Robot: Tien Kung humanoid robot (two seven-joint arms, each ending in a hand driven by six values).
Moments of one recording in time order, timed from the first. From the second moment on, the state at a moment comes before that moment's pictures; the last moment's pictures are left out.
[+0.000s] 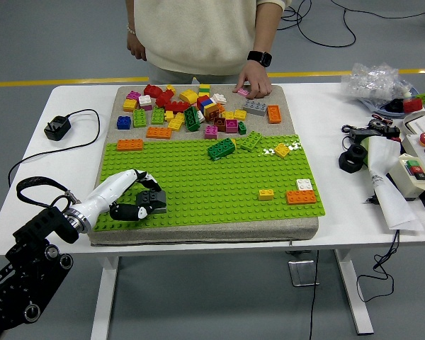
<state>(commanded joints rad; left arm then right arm) -0.29 0.14 -1.26 -1.08 2.06 -0.08 -0.27 0.13 -0.17 1.44 0.18 -1.20 0.04 -0.18</state>
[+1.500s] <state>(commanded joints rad) -0.30 0.14 -1.27 -1.07 2.07 -0.10 -0.27 0.13 -0.16 1.44 0.18 -1.19 0.04 -0.19</state>
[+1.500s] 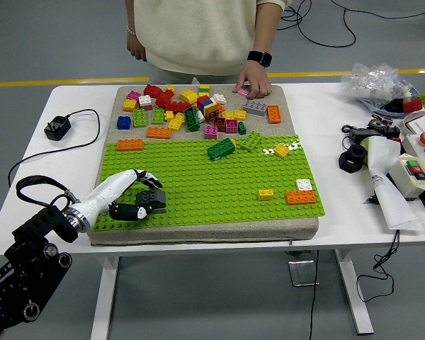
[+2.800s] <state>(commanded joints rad) -0.30 0.14 -1.28 -1.07 2.06 -0.11 -0.27 0.13 -0.16 1.44 0.18 -1.19 0.04 -0.18</state>
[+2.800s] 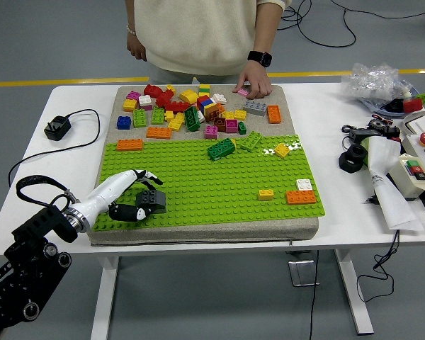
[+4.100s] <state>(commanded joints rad) -0.32 0.13 -1.28 -1.06 2.06 -0.11 -0.27 0.13 -0.16 1.44 0.18 -1.19 0.04 -0.19</state>
